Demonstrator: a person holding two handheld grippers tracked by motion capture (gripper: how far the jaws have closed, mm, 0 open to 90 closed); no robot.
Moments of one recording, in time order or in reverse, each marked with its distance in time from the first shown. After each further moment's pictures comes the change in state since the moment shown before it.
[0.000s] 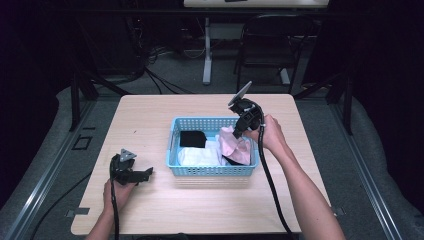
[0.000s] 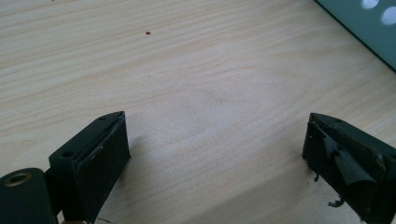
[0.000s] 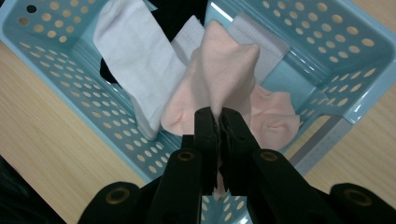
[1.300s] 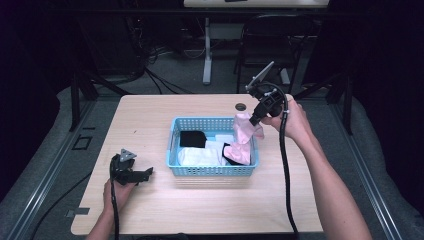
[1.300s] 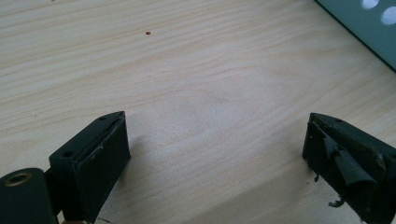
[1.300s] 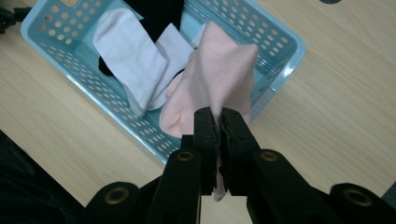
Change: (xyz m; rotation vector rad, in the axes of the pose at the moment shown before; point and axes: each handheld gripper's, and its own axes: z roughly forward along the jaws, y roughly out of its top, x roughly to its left) left arm 0.000 0.000 0.000 -0.002 0.001 -0.002; right arm -0.011 -0.017 -0.079 -0.049 -0.066 0.005
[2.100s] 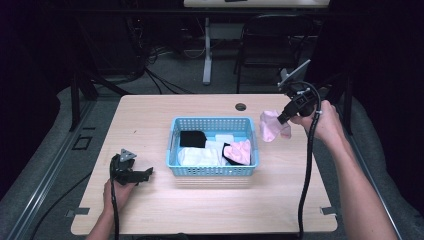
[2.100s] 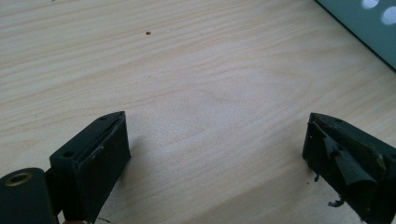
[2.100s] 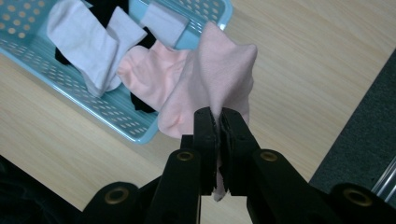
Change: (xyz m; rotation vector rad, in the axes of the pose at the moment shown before) left arm 0.000 0.000 0.000 0.000 0.001 0.001; right arm -0.053 -0.046 -0.031 -0.005 -0.063 0.111
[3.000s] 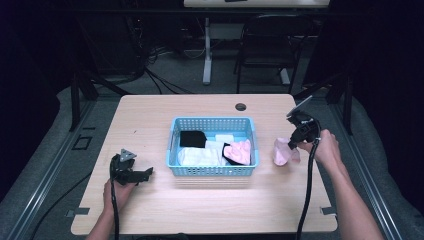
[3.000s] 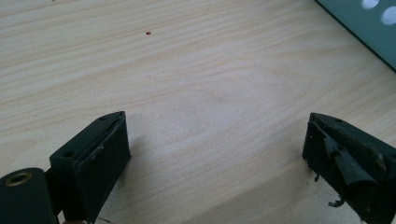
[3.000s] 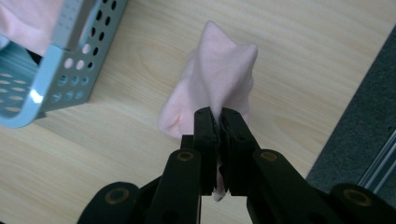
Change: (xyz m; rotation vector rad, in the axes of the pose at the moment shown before) left arm 0.000 0.000 0.000 0.000 0.000 0.000; right arm -0.048 -0.053 0.103 0.126 -0.022 0.140
